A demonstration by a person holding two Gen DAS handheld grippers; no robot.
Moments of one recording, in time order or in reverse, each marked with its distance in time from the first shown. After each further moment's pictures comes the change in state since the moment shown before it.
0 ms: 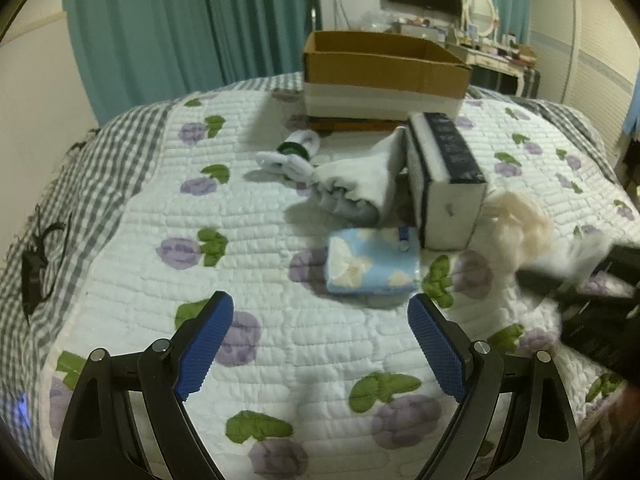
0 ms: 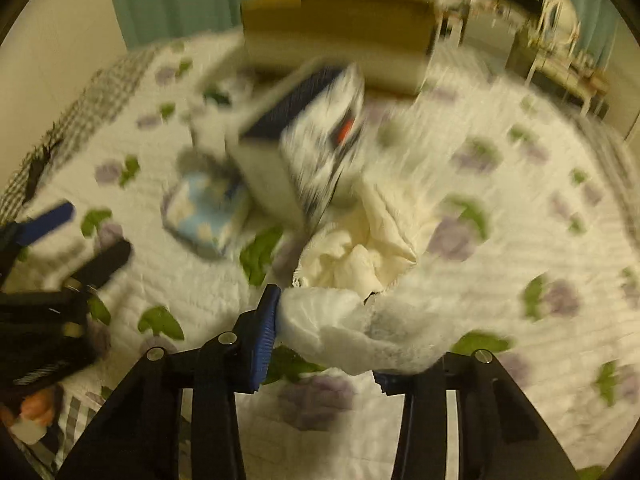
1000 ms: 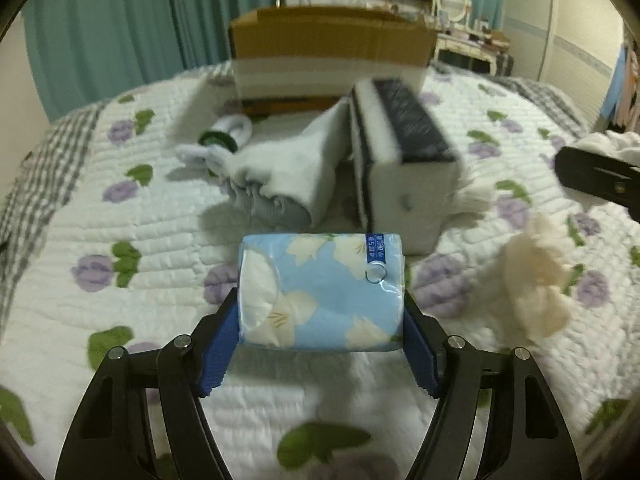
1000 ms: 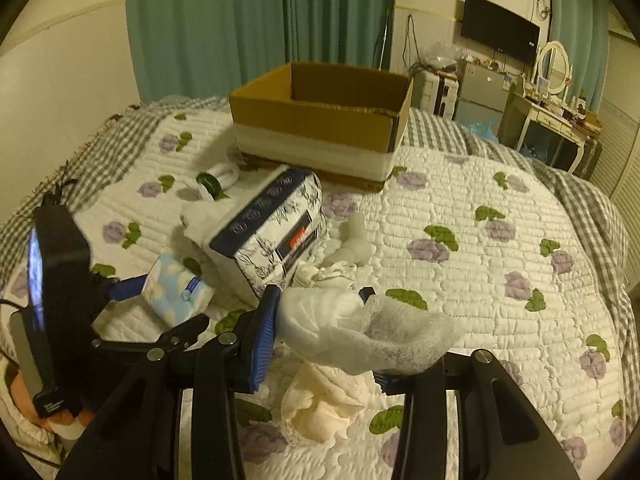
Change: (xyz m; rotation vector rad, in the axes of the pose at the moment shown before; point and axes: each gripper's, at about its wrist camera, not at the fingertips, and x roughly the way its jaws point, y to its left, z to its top) left arm 0.034 -0.033 0.002 0.044 0.023 -0.105; right arm -0.035 -0.036 0.026 -0.037 -0.207 0.020
